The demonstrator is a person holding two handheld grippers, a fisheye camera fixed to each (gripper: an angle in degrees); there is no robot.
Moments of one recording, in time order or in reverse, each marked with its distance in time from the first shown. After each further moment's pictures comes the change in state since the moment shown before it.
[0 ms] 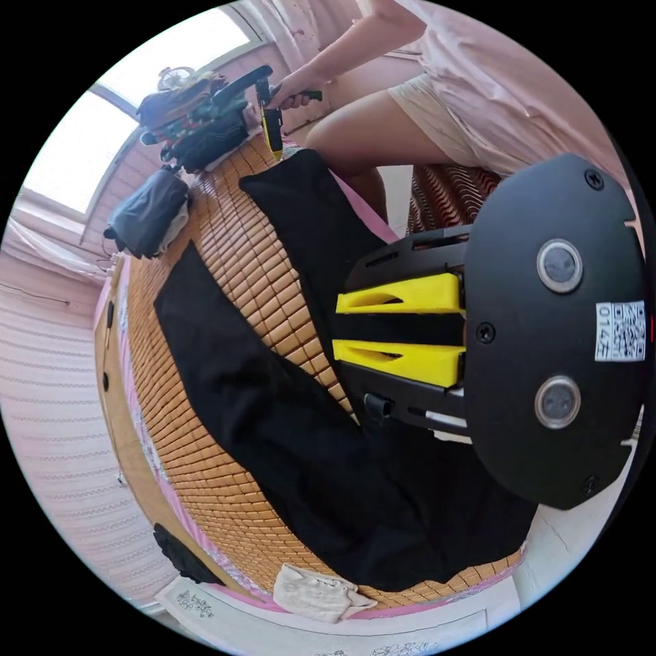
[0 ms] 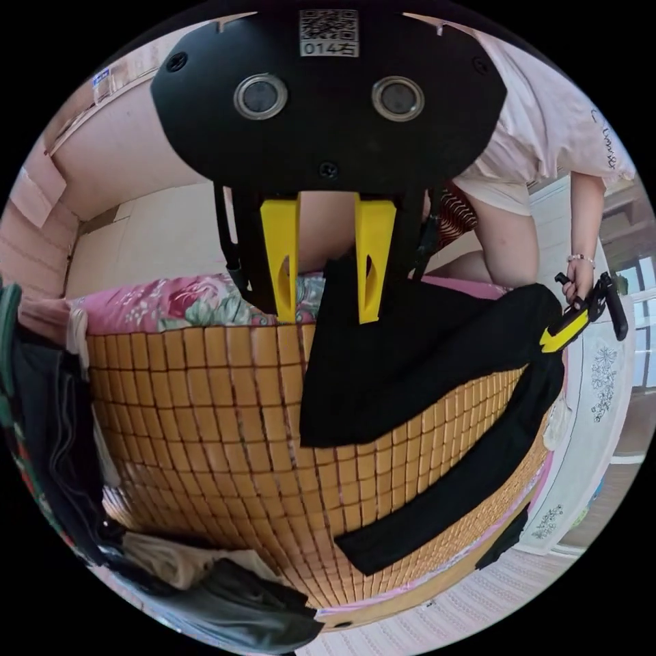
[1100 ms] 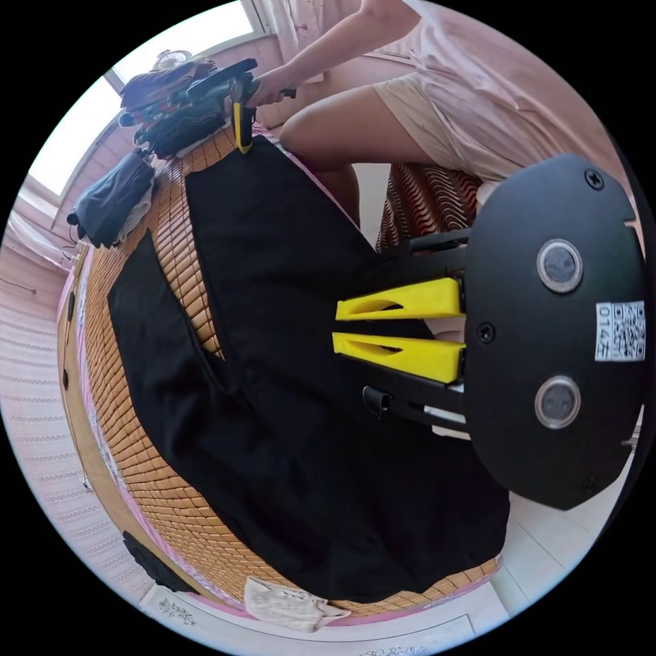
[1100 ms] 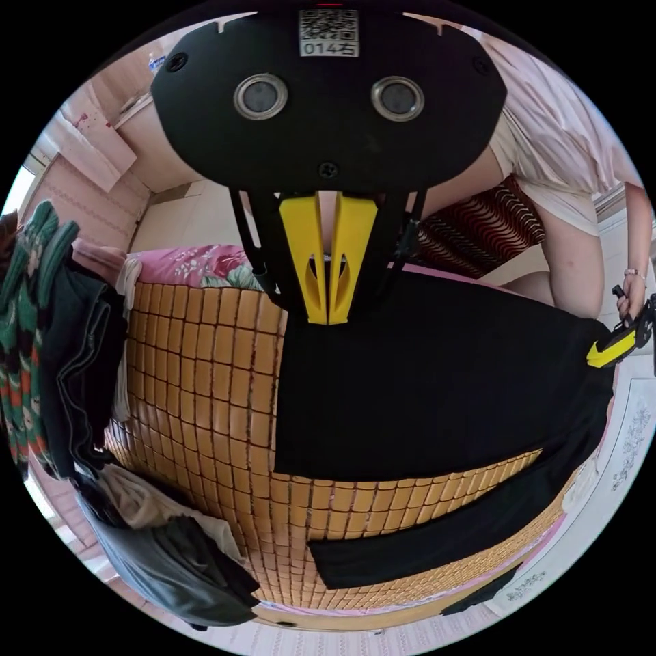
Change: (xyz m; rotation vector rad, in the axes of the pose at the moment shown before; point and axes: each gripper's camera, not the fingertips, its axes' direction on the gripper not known) left arm -0.022 0.011 0.022 -0.160 0.016 -0.031; right arm -0.039 -0.052 0.030 0.022 0.264 -0.180
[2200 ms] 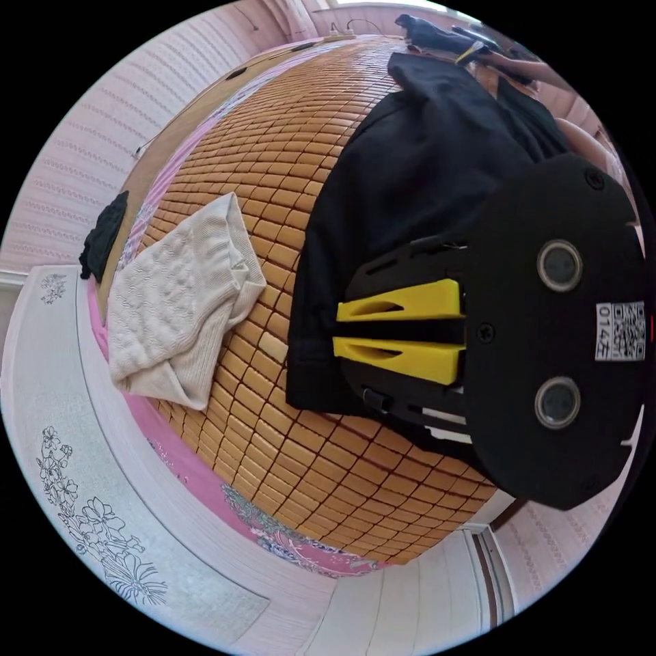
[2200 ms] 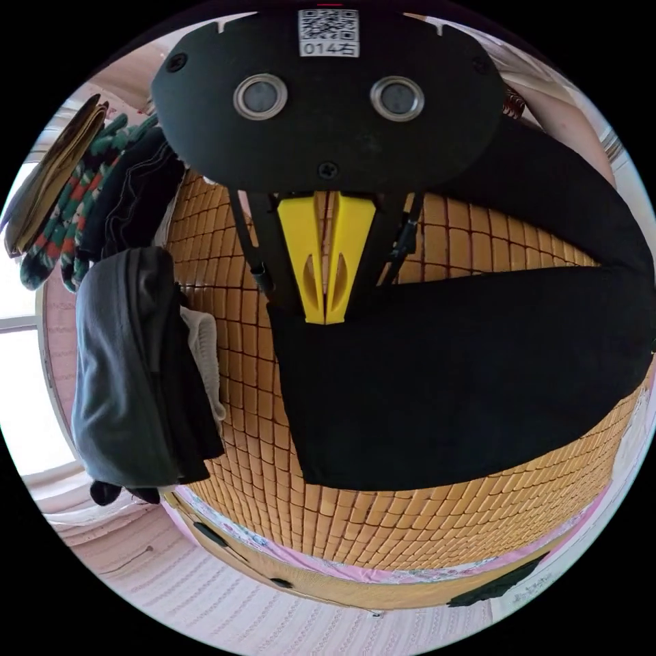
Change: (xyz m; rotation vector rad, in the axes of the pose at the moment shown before) left arm -0.461 0.095 -0.089 0.185 -0.238 -0.942; right arm -0.115 -0.225 -0.001 0.141 0.261 0.034
